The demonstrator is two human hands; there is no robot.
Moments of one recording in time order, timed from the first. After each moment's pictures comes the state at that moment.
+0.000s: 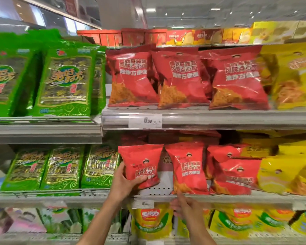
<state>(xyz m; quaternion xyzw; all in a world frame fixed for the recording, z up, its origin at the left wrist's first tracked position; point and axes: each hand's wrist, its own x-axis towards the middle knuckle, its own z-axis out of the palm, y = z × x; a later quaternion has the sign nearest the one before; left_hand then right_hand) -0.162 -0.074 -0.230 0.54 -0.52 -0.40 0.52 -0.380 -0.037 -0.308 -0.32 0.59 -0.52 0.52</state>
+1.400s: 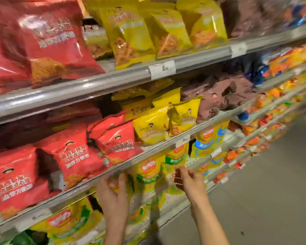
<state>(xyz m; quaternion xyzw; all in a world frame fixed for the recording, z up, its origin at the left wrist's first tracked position) -0.437 0.035 -0.282 0.56 -0.58 -0.31 0.51 -0.621 0.112 -0.280 -0.13 0.66 -0.65 0.36</state>
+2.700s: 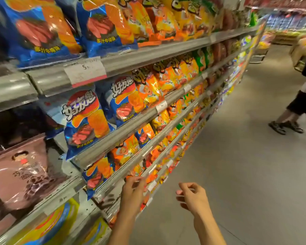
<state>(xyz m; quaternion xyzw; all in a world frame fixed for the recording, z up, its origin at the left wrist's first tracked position) -1.341 0.090 -0.308 0.43 -0.60 -0.65 0.20 -1.444 0.235 -0.300 0.06 0.76 -0.59 0.26</state>
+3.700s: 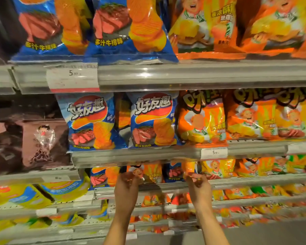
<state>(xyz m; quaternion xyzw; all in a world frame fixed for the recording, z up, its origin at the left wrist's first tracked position) -1.488 0.012 -0.346 0.67 -0.42 -0.38 0.48 -1.706 0.021 -0.360 -0.29 0.72 -0.51 0.37</state>
